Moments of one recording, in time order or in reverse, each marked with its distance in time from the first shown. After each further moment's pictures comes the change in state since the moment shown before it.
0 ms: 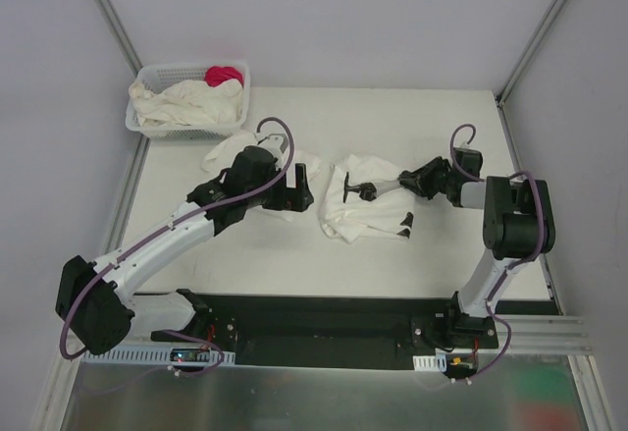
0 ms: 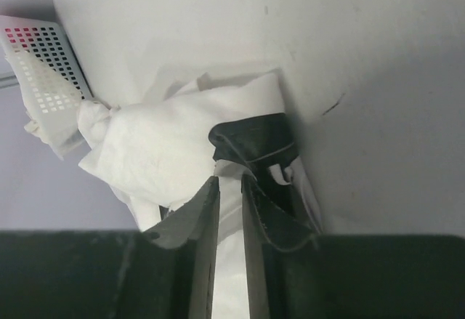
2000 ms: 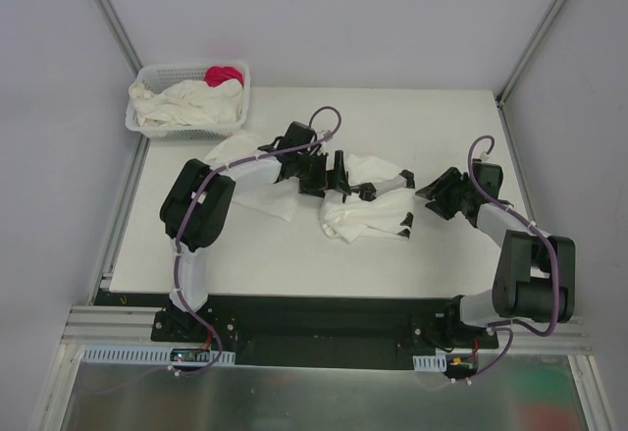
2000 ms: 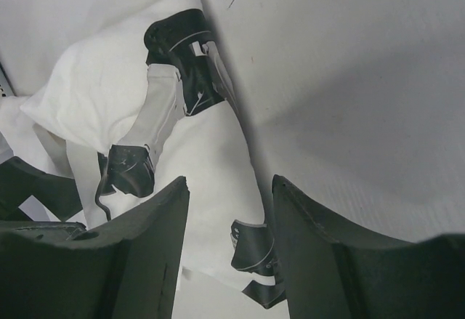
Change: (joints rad) left arm 0.111 0.801 0.376 0.202 0.539 -0.074; right arm -0.053 -0.436 -0.166 -0.351 0.185 -0.233
